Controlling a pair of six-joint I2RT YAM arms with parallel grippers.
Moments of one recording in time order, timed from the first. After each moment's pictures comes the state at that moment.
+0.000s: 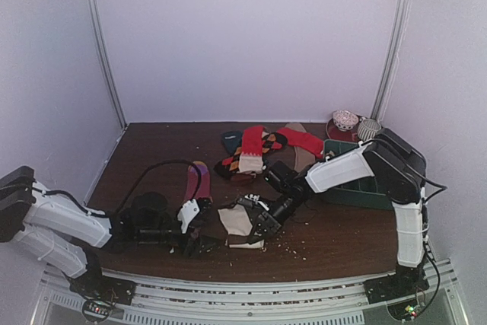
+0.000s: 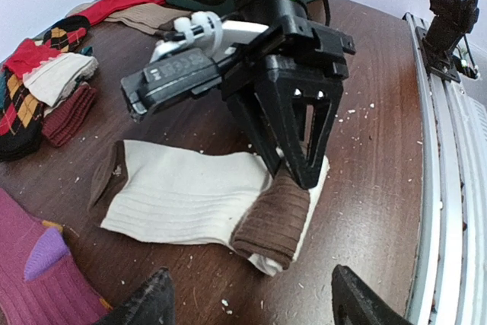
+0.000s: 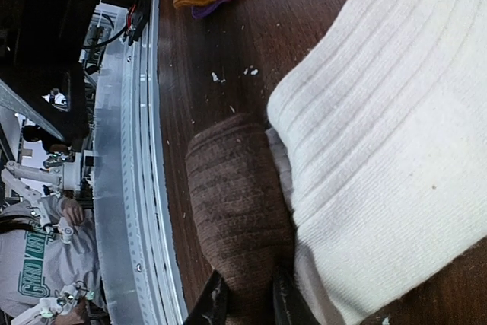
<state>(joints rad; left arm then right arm) -1.00 1.31 0.31 0.53 0.16 0.00 0.81 2.09 1.21 -0.37 -0.94 -0.02</state>
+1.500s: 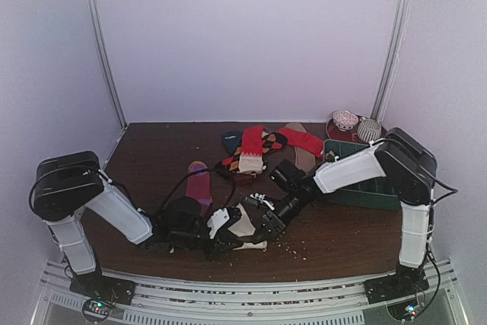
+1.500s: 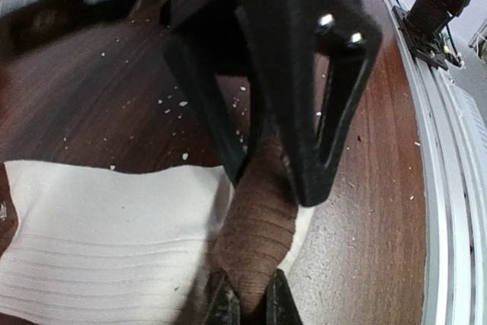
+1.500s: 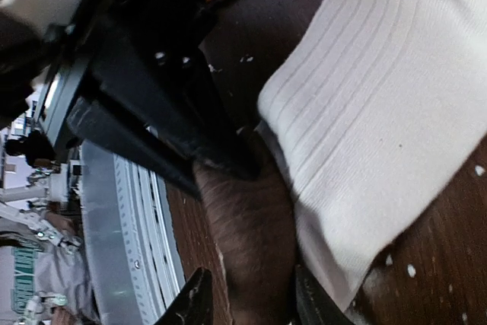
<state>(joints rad) -1.04 1.80 0.50 0.77 0.31 -0.03 0.80 2.02 1.15 -0.34 -0.93 0.03</state>
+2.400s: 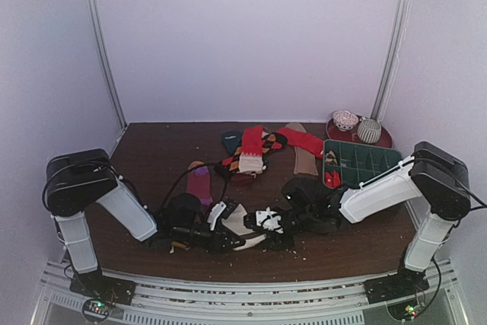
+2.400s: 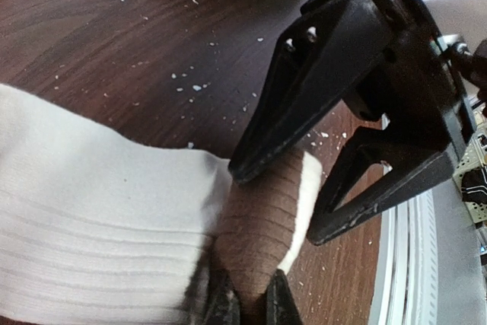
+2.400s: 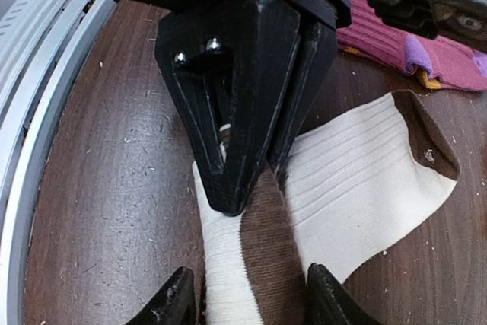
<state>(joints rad) -0.98 1.89 0.51 0.84 0.47 -0.44 0.97 1.74 0.75 0.22 -0.40 -0.52</state>
